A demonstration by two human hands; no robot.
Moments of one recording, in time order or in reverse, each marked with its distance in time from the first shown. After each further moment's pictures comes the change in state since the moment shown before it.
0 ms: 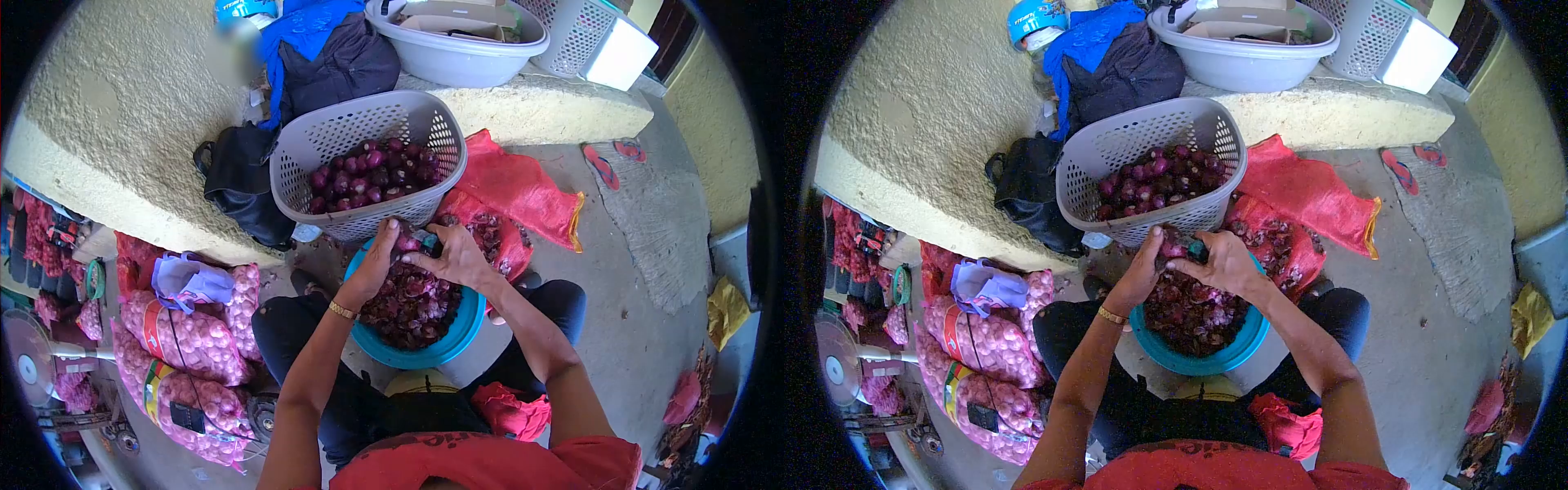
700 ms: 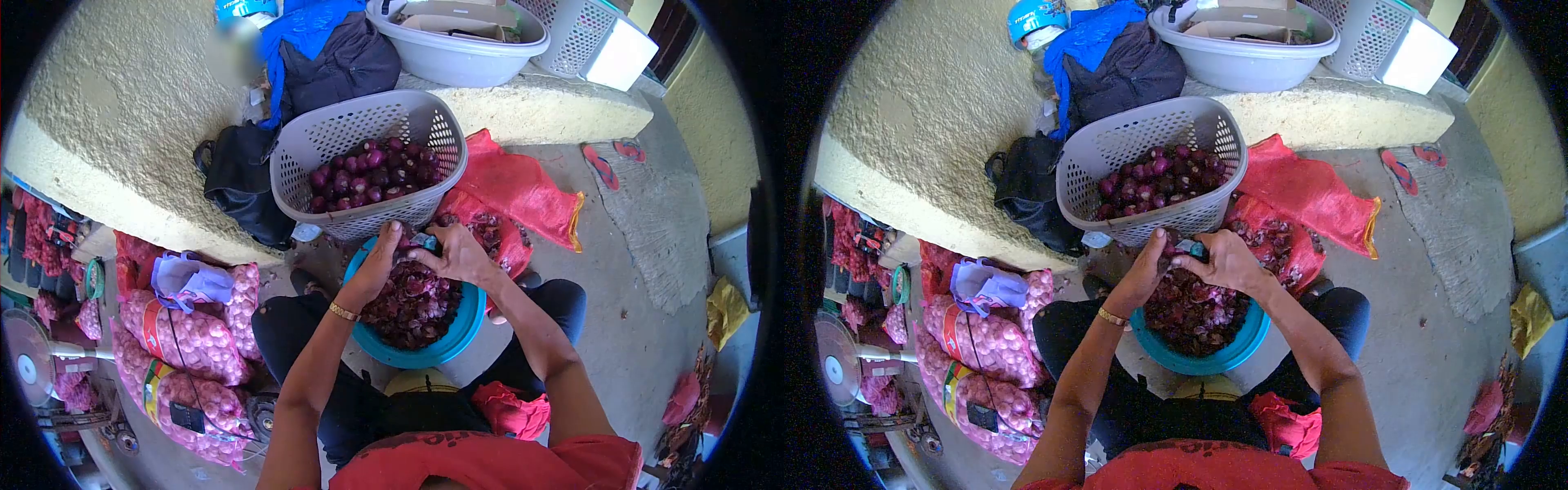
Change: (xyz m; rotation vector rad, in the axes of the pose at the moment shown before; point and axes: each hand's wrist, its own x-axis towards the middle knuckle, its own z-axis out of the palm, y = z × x) left_hand -0.004 0.000 0.000 -0.084 -0.012 -0.098; right_hand 0.004 0.015 0.004 0.002 -0.020 -0.113
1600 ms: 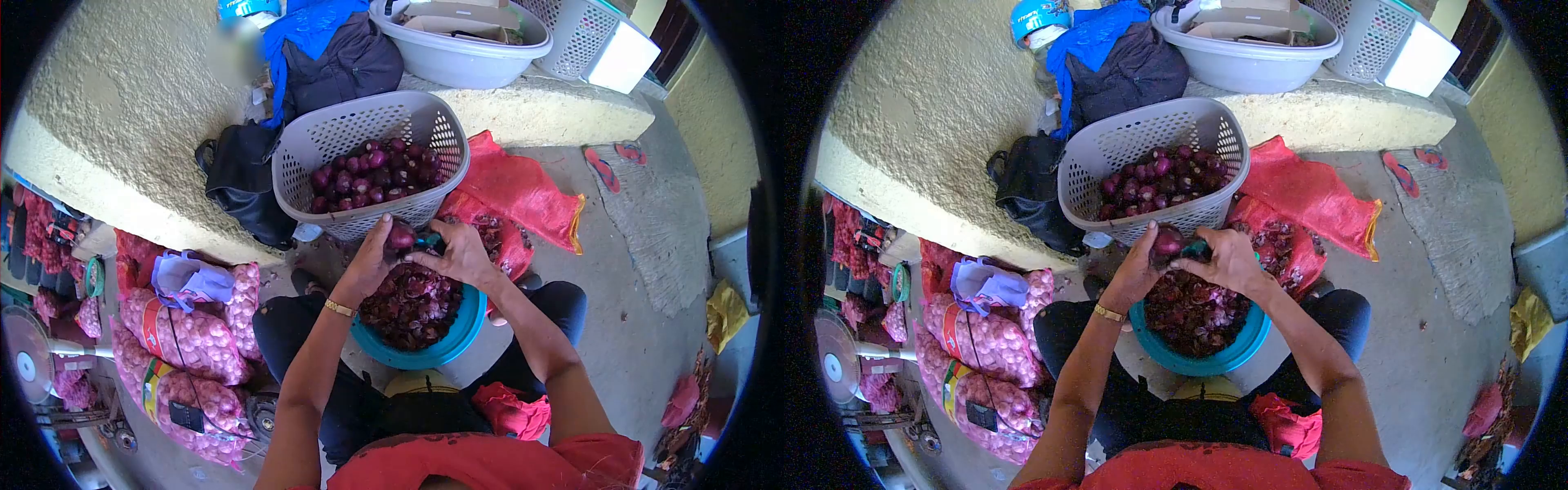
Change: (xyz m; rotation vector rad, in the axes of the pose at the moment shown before) left_hand -0.003 0.020 0.000 -0.279 0.044 -0.020; right_hand 0.002 -0.012 -0.003 -0.102 0.082 -0.003
